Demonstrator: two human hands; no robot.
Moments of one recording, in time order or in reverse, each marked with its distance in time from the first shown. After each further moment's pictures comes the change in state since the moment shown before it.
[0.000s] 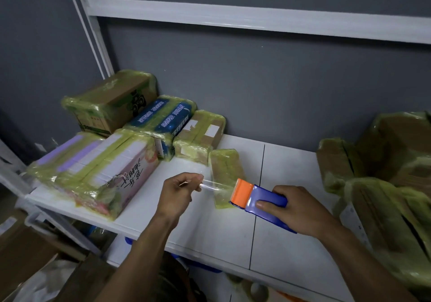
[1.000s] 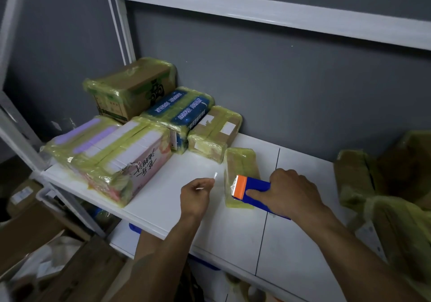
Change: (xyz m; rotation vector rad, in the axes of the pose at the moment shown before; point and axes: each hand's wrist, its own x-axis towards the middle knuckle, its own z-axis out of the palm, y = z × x) left_hand 0.016 -0.065 0.025 -0.011 0.247 -0.085; right_hand 0.051 -0.059 0.008 -0.524 -0.023 0.139
